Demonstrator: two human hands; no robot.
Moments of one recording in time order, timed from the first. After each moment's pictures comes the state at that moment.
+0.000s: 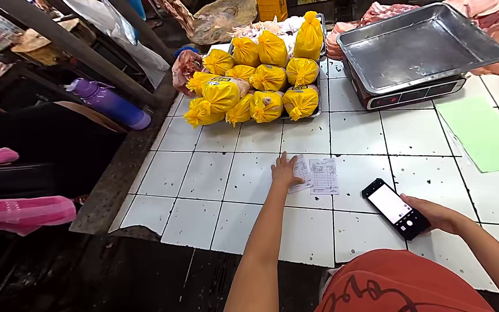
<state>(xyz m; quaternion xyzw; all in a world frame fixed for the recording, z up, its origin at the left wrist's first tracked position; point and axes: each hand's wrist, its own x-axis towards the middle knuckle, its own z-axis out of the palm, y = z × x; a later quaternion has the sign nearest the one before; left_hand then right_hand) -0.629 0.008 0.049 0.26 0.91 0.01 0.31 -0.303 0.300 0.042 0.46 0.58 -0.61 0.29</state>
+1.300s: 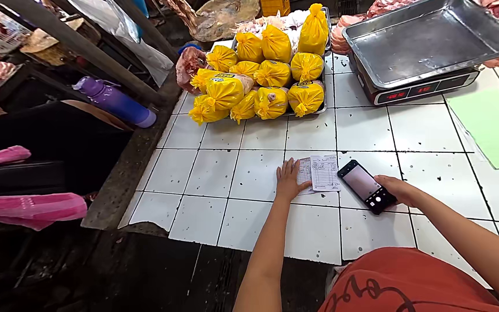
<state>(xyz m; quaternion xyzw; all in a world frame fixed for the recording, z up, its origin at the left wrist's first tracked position) -0.600 -0.035 0.002 0.32 0.92 0.14 0.20 -0.399 0.251 0.042 0.44 0.63 -0.58 0.25</state>
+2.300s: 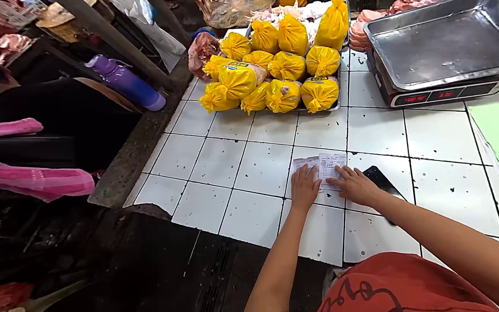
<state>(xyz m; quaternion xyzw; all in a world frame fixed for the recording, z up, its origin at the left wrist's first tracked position) -0.548 -0.025 -0.017 0.31 0.92 0.25 0.04 -0.476 0.172 0.041 -0.04 0.94 -0.17 0.28</state>
